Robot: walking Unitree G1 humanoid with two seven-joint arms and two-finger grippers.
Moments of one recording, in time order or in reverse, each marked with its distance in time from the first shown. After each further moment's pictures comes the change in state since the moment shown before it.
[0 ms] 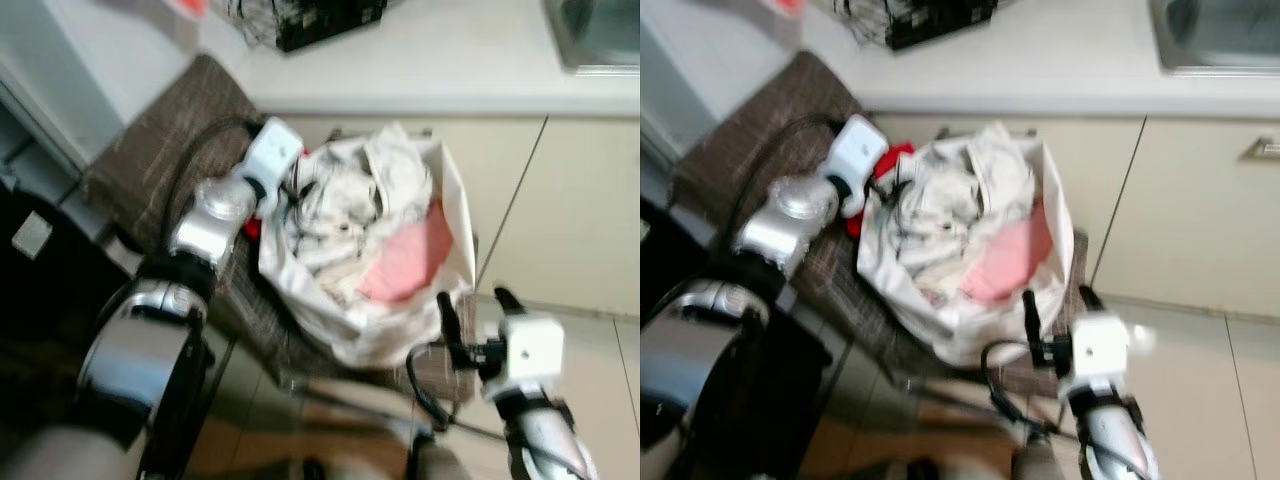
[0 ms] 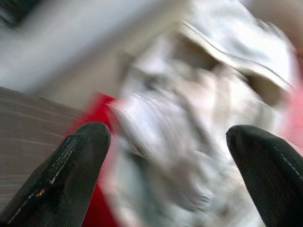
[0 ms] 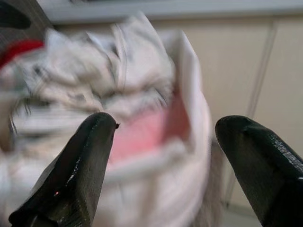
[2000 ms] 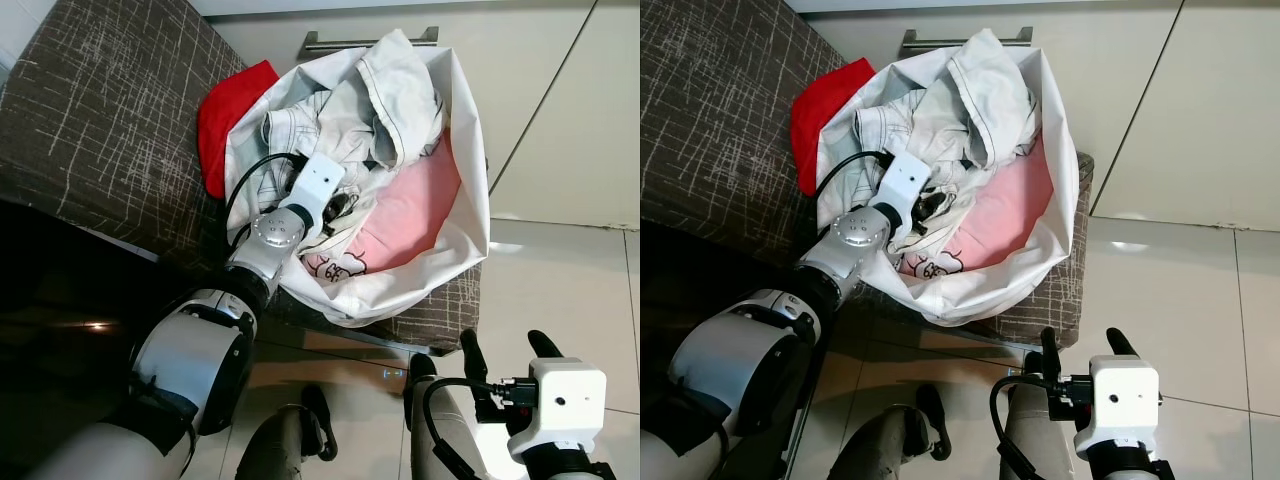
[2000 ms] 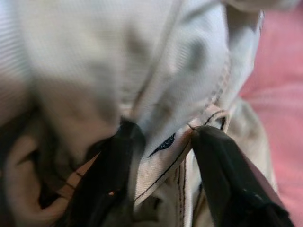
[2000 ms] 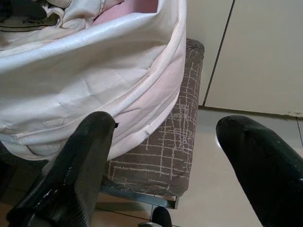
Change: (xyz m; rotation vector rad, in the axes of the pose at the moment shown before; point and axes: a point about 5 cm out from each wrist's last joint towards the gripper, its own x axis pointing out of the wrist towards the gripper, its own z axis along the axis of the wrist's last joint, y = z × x) left arm 0.025 -0.057 -0.001 -0.152 -0.094 0.059; right arm -0.041 0.007 0.021 0.006 0.125 -0.078
